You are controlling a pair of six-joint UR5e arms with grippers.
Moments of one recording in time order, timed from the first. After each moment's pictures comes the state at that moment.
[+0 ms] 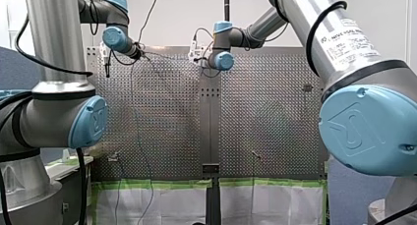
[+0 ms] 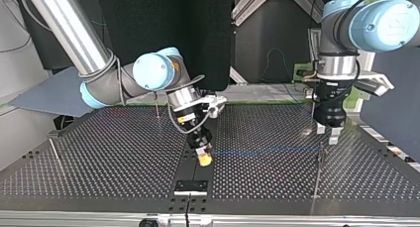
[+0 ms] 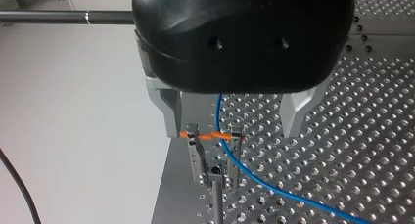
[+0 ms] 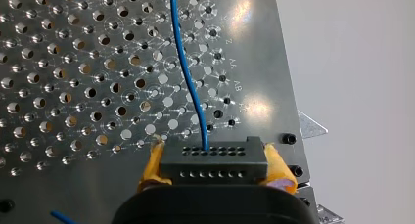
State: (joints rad) left arm 0.04 -1.37 -1.86 -2.97 -1.55 -1.66; right arm 2.30 -1.01 1.12 -0.34 1.50 1.73
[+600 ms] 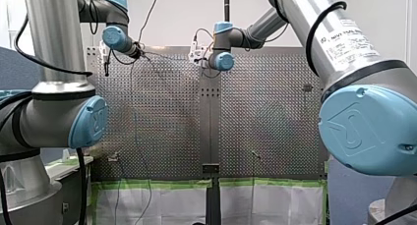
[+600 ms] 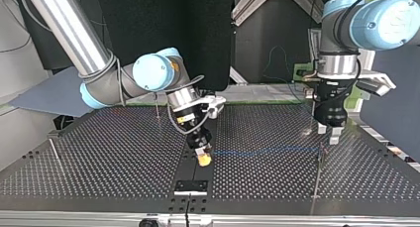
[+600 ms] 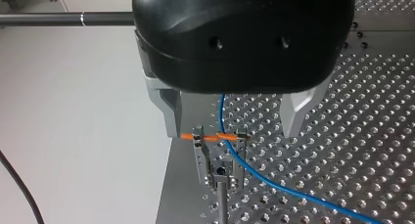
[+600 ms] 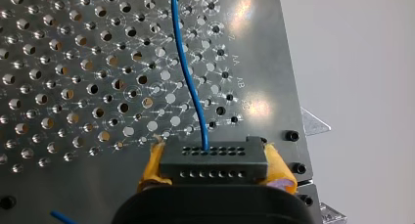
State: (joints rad) left arm 0.04 -1.36 -1.86 -2.97 -1.56 -1.64; right arm 2.30 -1.01 1.12 -0.34 1.50 1.73
